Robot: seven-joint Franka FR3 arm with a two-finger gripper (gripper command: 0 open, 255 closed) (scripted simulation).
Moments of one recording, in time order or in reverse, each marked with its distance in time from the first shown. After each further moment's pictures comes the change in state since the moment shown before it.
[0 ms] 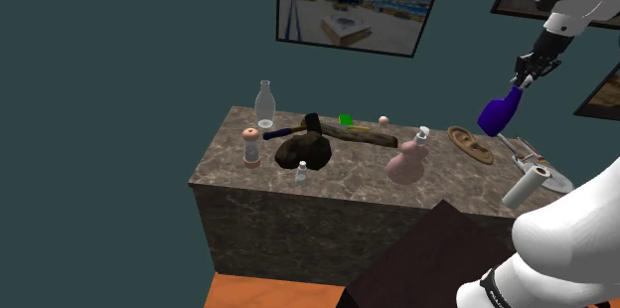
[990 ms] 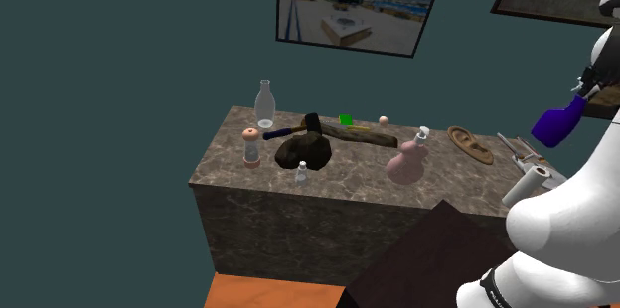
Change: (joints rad) arm -0.291 0.286 -0.114 0.354 0.172 -0.124 -0.382
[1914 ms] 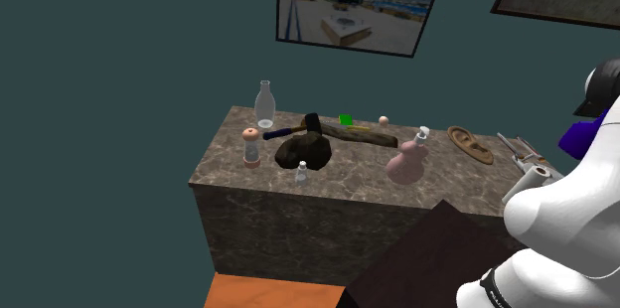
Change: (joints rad) arm -0.271 0.294 0.016 0.377 0.139 -0.108 -0.160
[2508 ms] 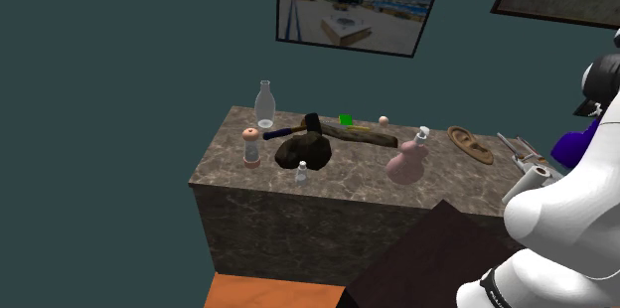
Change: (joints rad) arm 0.049 -0.032 -0.006 -0.183 -0.009 0.143 -0.019
